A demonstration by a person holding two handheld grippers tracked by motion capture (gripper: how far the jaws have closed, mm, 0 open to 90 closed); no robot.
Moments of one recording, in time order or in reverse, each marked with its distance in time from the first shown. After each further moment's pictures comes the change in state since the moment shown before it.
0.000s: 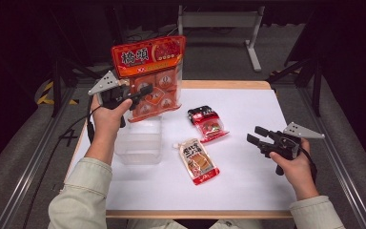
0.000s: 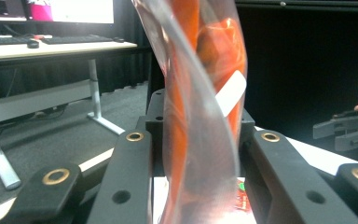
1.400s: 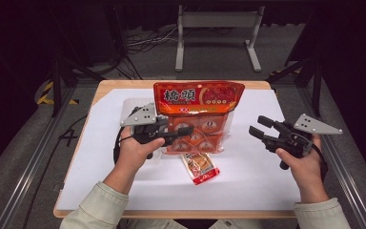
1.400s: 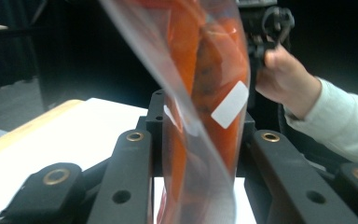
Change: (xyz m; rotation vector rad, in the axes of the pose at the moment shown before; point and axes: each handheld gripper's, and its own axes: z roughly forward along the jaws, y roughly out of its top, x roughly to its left) left arm -0.118 -0.010 0.025 0.084 -0.367 0.043; right arm 0.036 0.052 -0.023 -0.106 0.051 -0.102
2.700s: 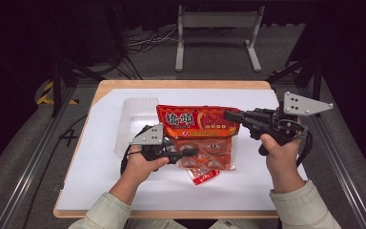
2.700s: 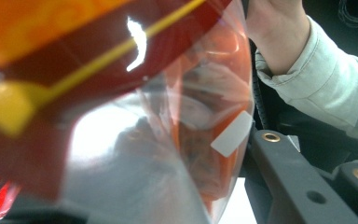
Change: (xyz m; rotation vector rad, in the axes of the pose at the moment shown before) left arm -0.010 -0.057 0.020 -0.006 -0.172 0.036; right arm 0.063 0.087 0.034 -0.143 0.408 -0.086
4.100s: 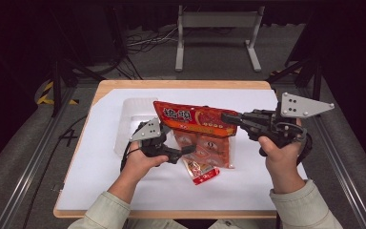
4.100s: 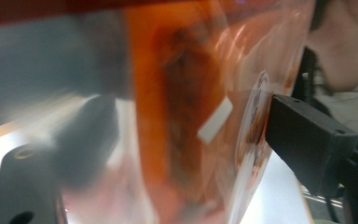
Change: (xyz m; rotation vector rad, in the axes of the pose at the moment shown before) left arm 0.013 -0.006 0.001 -0.077 0.141 -0.036; right arm 0.014 0.010 0.005 0.044 0.006 -0.048
